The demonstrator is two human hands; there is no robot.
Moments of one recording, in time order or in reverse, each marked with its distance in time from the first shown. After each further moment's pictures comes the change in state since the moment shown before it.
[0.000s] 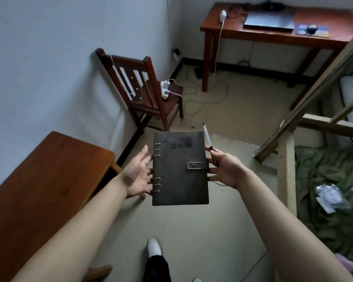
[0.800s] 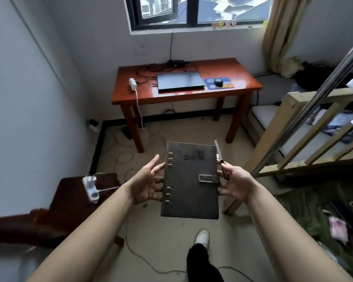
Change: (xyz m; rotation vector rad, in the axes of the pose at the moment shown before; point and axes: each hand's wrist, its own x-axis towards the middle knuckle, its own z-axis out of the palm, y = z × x) left_hand 0.431 0.409 0.195 0.456 -0.453 -0.156; right_hand 0.193 -0.362 -0.194 0.343 0.430 -0.268
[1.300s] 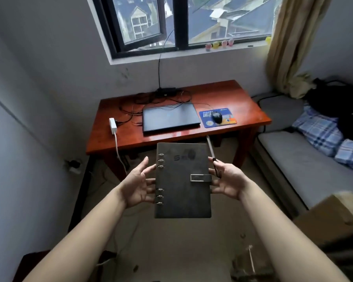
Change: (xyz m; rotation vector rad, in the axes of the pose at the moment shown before) left_hand 0.257 0.297 -0.038 -0.015 0.084 0.054; right_hand 0.286 -0.285 -0.018 0.013 -0.073 -0.014
